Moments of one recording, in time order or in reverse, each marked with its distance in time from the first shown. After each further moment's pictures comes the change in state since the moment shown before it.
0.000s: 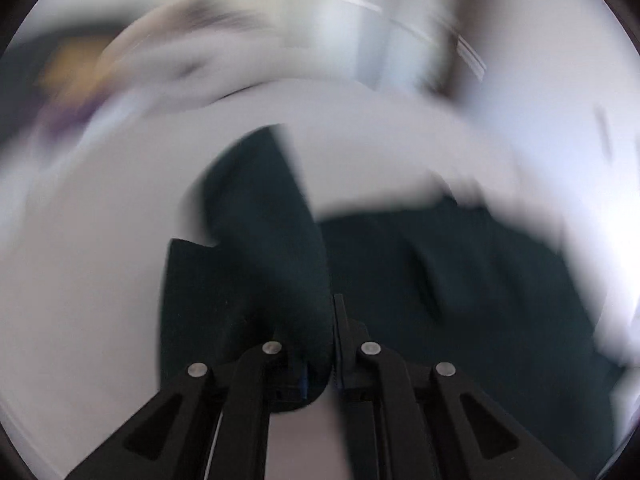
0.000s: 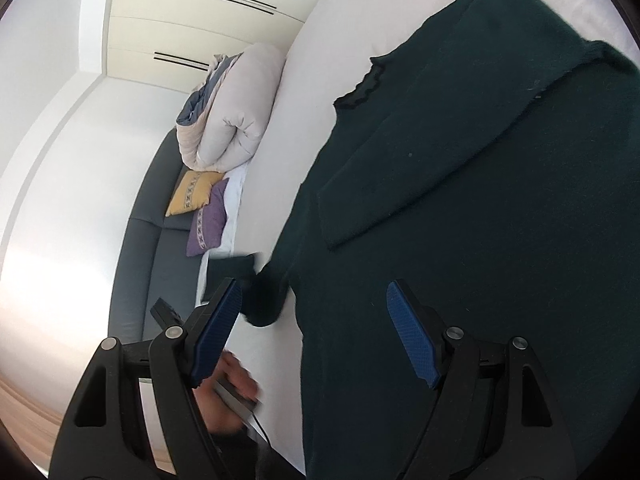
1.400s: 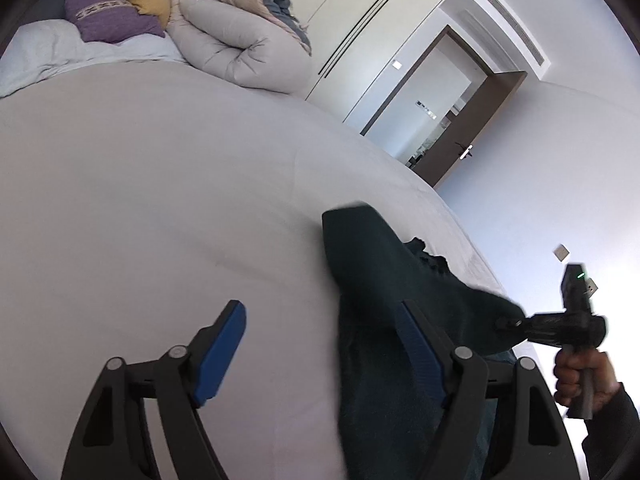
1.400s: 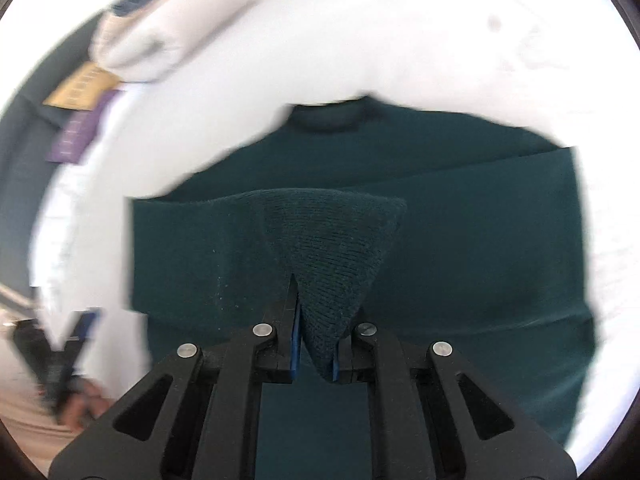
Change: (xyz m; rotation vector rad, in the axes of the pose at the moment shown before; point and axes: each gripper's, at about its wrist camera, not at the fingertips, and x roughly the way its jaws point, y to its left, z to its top) left arm -0.024 0.097 -0.062 -0.546 -0.176 -0.298; right arm 0.092 0.039 0.112 -0.426 0.137 -0.663
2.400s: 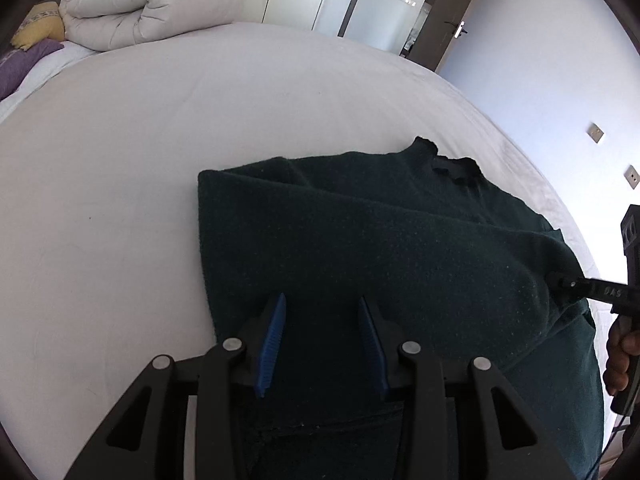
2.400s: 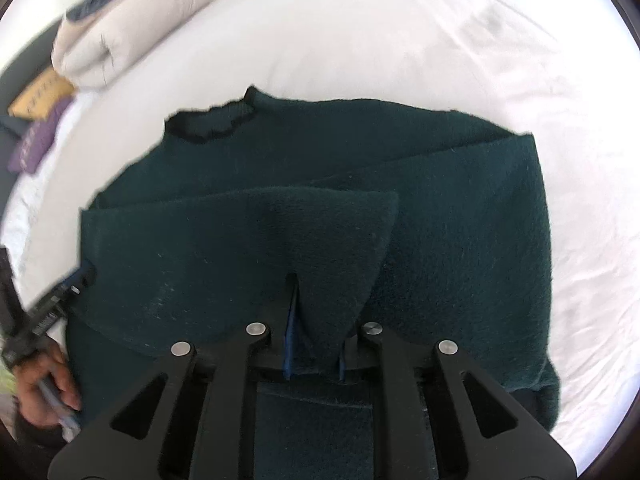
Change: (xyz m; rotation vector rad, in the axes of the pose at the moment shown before) left arm 0.162 -0.079 0.002 0.287 0.337 0.130; right arm 0.030 -0.075 0.001 0.055 -0.026 -0.055
